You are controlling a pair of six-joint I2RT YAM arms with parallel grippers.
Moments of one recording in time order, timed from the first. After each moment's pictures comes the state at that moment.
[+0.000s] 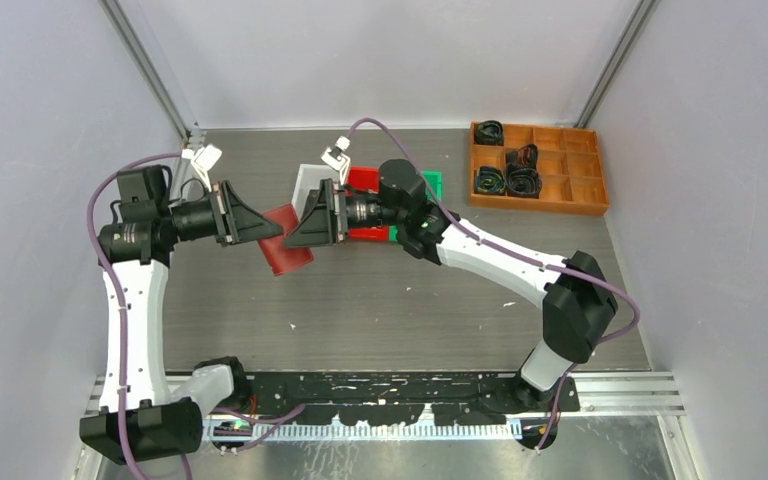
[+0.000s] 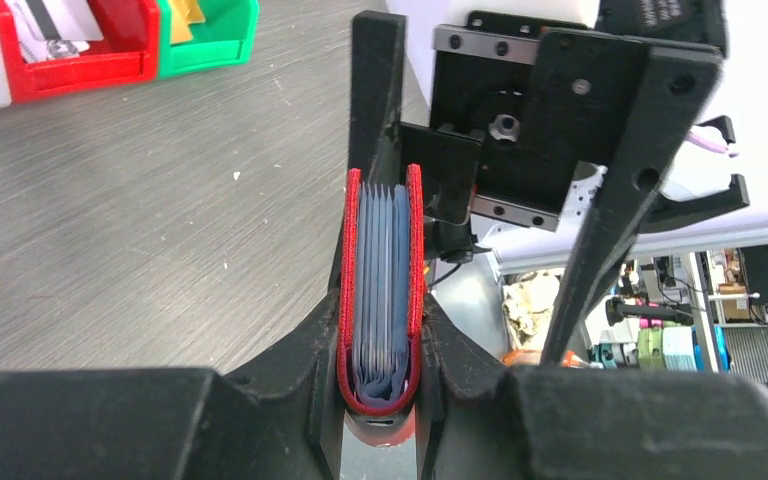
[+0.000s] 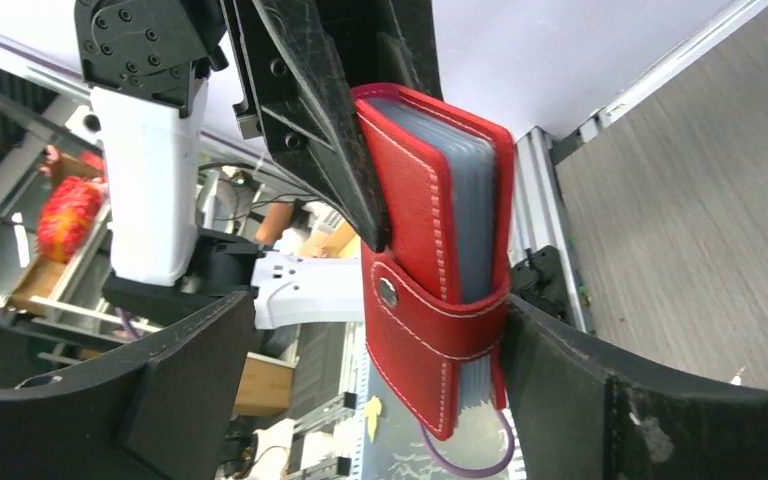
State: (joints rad) left arm 0.16 1.05 1.28 -0.97 1.17 -0.24; right arm 0.87 1.63 1.33 0.32 -0.78 0.99
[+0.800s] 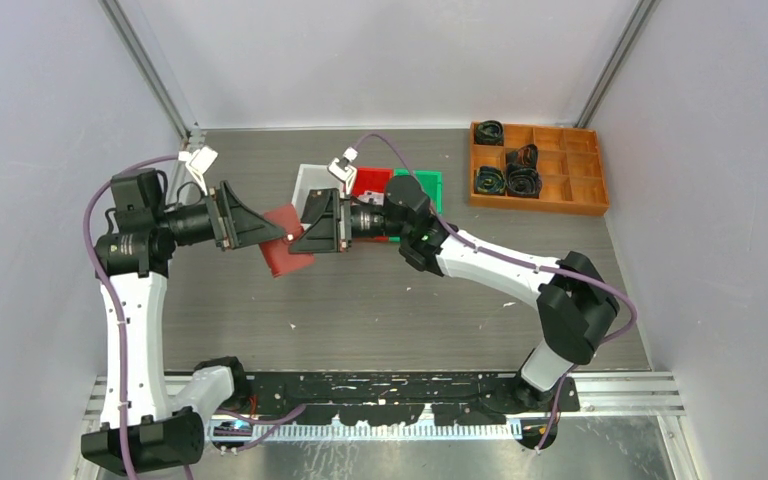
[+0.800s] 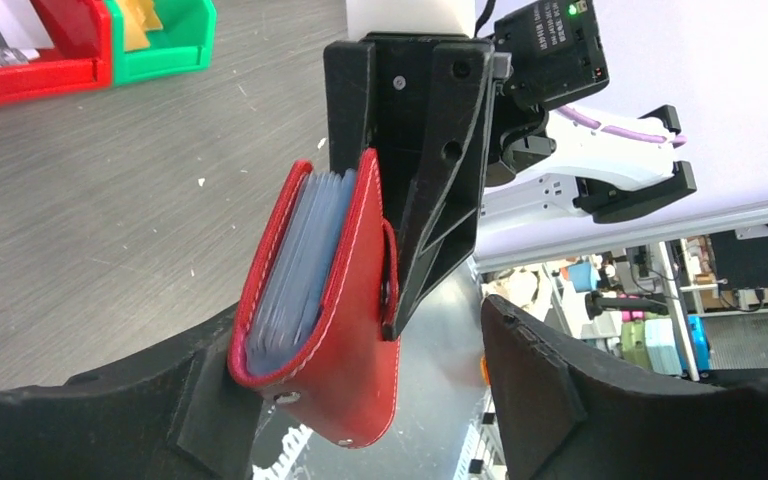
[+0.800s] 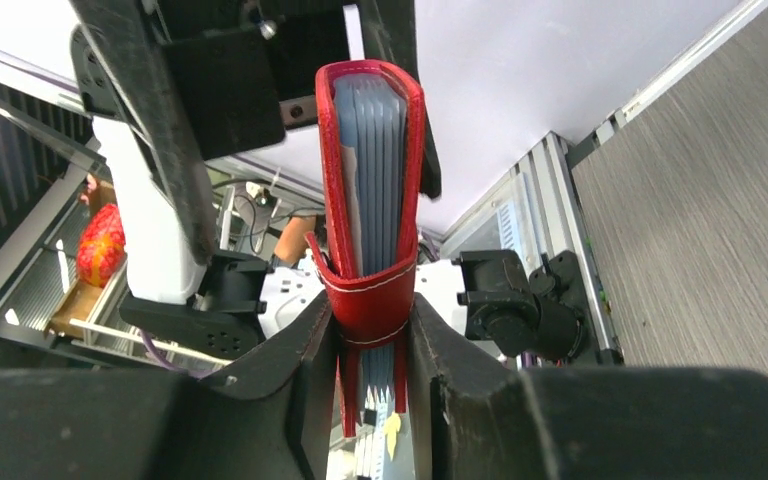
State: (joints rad) left arm 0.16 1.00 1.28 -0.93 1.23 -0.31; right arm 0.86 1.62 1.18 0.56 -0.76 1.13
